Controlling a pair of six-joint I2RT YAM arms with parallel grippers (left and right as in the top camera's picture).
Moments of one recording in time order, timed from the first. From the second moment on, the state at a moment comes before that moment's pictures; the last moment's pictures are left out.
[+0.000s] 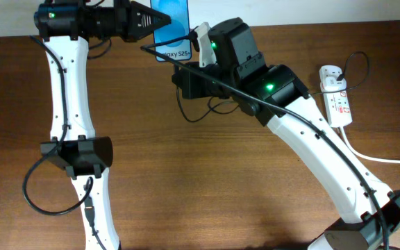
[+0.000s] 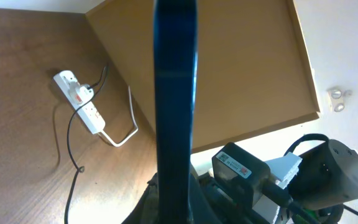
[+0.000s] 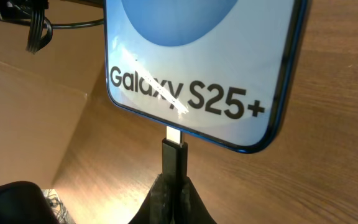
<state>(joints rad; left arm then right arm) 0.00 2.45 2.90 -1.35 1.52 -0.16 0.57 1.72 1.84 -0.76 -0.36 0.52</state>
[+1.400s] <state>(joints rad) -0.02 2.45 2.90 -1.27 1.53 -0.16 0.56 1.74 1.84 -0.75 -0.40 0.53</state>
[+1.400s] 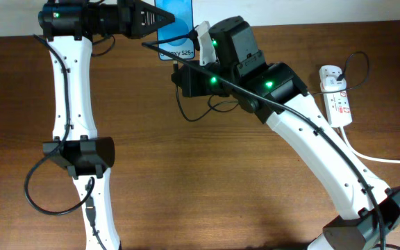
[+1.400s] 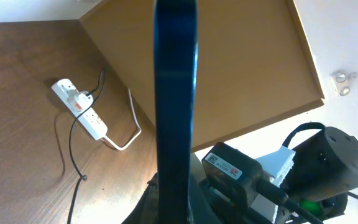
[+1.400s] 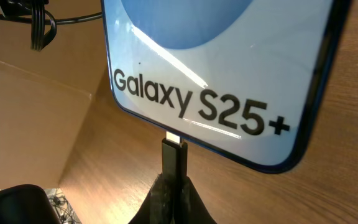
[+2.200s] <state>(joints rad) -0.02 2.45 2.90 -1.27 1.52 -0.16 0.56 1.74 1.85 -0.78 -0.37 0.52</state>
